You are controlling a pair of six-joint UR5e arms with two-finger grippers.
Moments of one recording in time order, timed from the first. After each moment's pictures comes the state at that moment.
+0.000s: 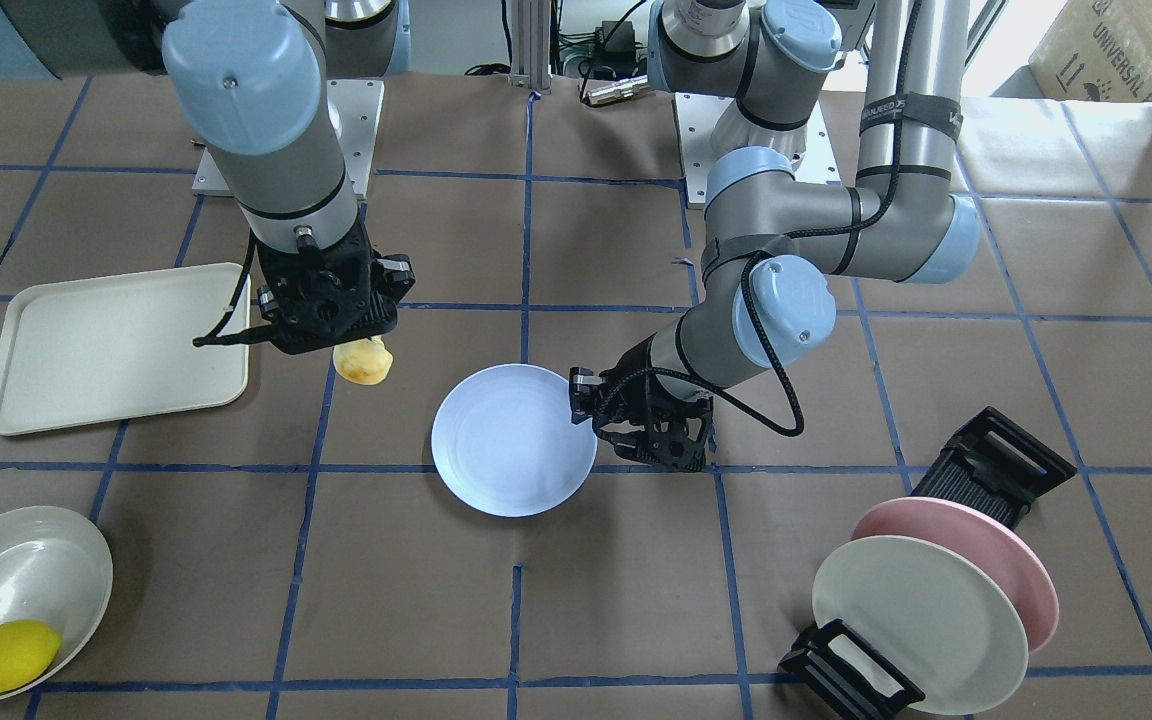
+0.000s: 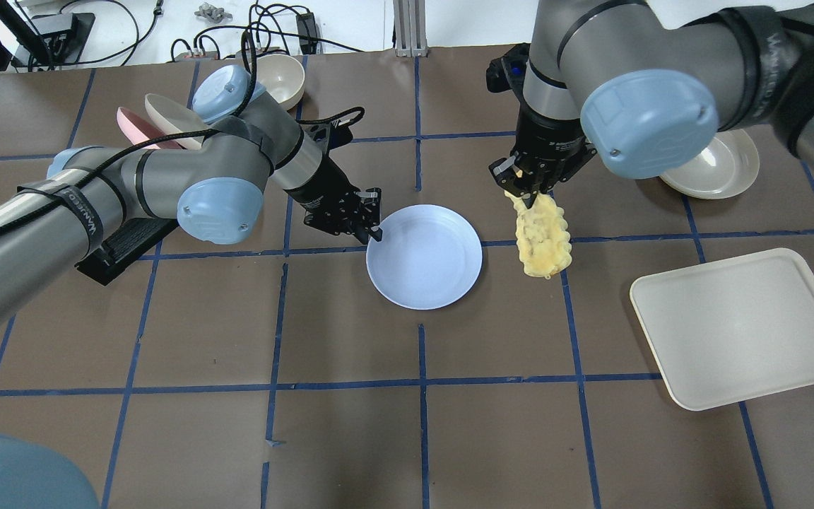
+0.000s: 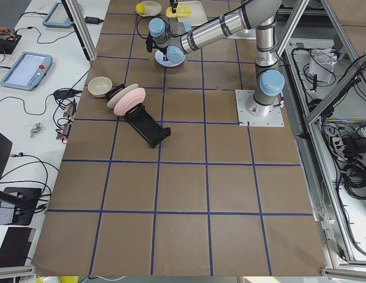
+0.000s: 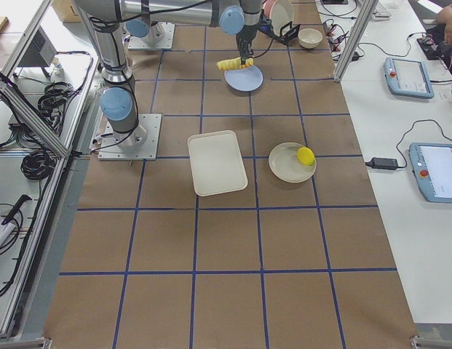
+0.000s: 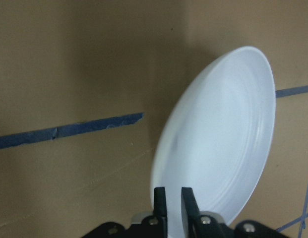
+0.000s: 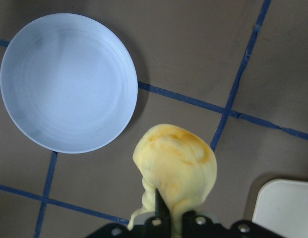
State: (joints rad) left arm -1.66 -1.93 -1.79 -1.08 1.13 -0.02; right arm 1.75 -1.39 1.61 -1.75 -1.58 -0.14
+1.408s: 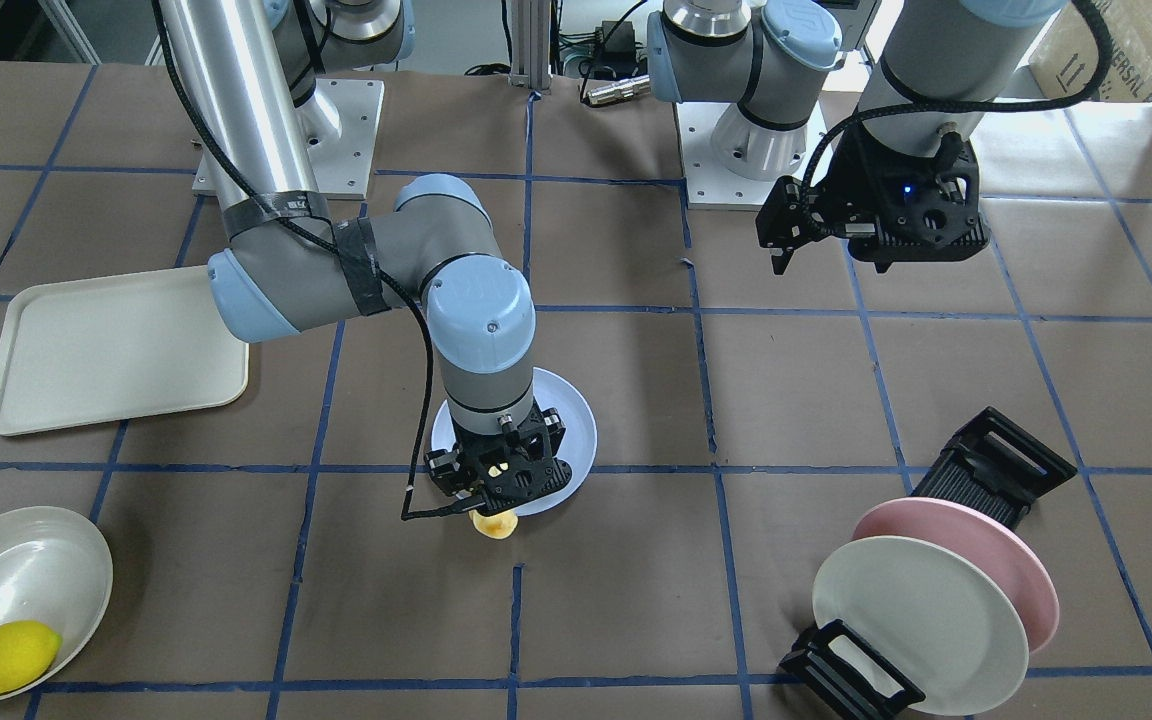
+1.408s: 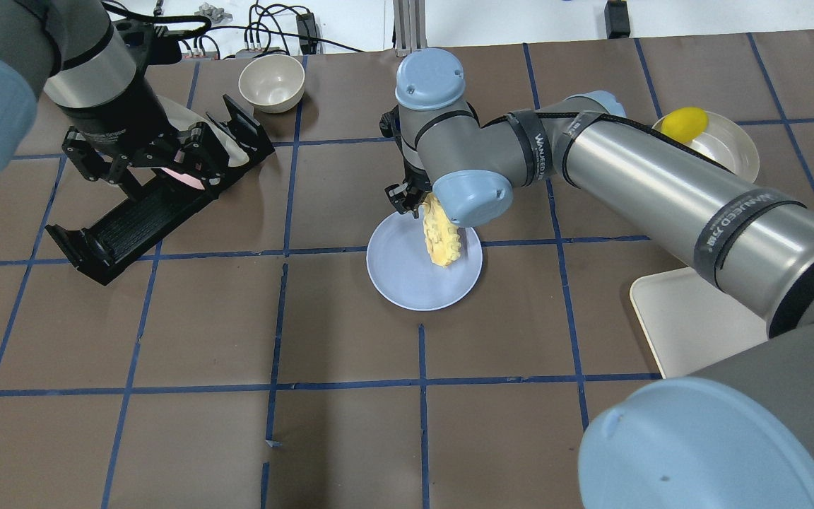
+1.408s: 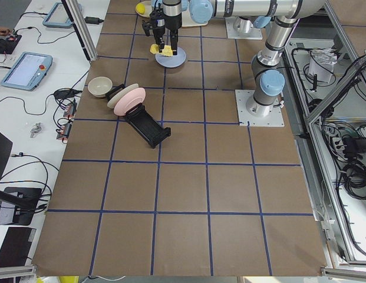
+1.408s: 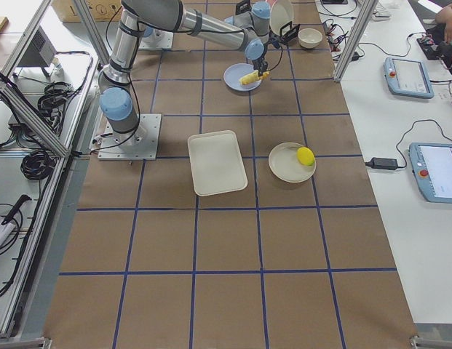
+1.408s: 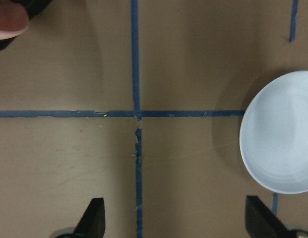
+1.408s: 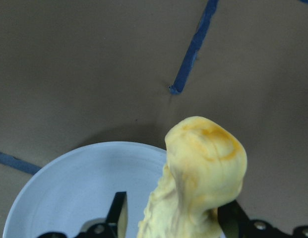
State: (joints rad) left arm -1.53 -1.57 -1.59 -1.60 1.63 0.03; right arm 1.91 -1.04 1.55 -2.17 -1.58 -0.05
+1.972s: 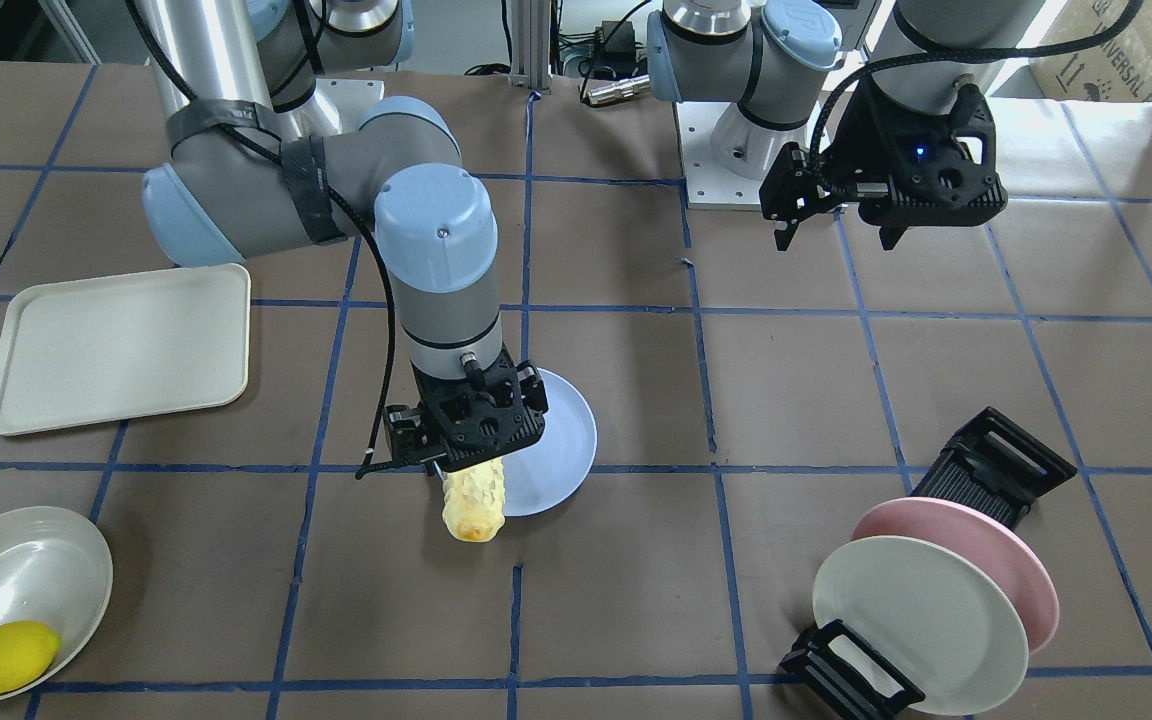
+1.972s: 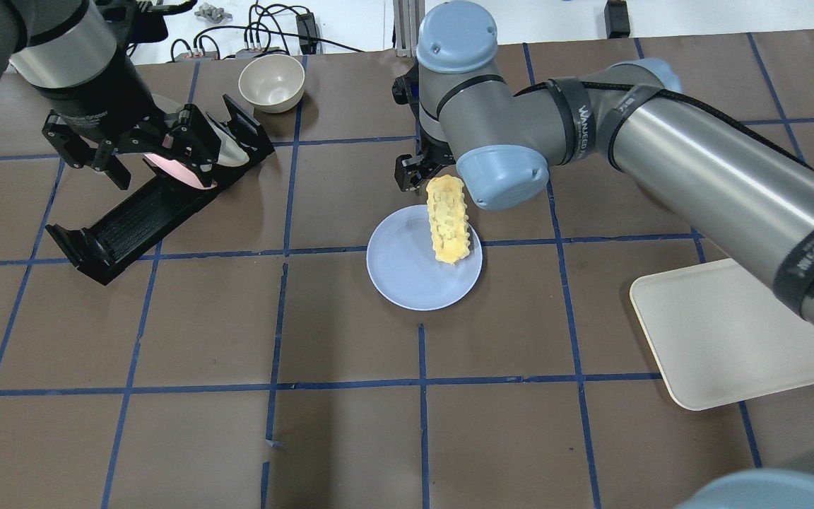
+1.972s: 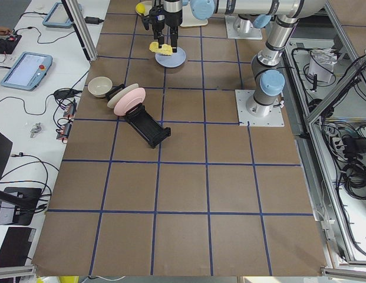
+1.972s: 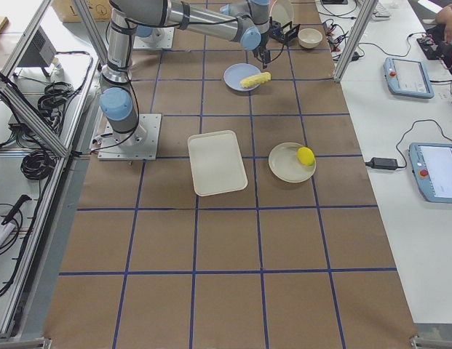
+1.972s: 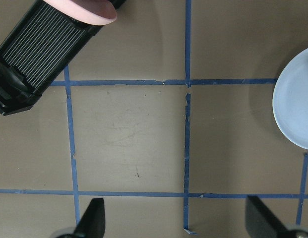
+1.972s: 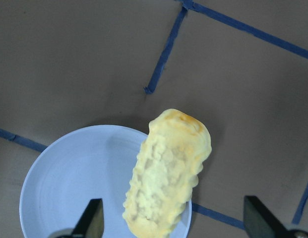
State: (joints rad) left arm -1.54 -1.55 -1.53 -1.67 1.60 0.03; right arm 1.87 -1.19 1.57 -2.09 -1.59 -0.10
